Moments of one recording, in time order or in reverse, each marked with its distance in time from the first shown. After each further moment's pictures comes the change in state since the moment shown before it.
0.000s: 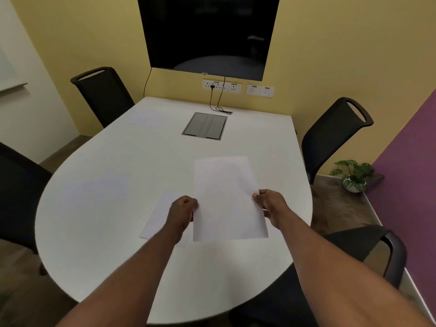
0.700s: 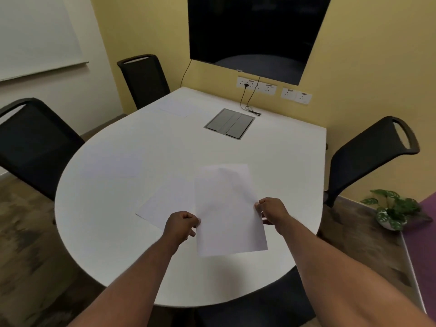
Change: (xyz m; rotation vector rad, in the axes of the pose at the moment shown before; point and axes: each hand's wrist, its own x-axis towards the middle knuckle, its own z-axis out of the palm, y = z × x) left_hand -0.042 -0.046 0.085 0.131 0.198 -0.150; right_hand 0.060 -0.010 -0.072 -0.399 -0.187 -0.027
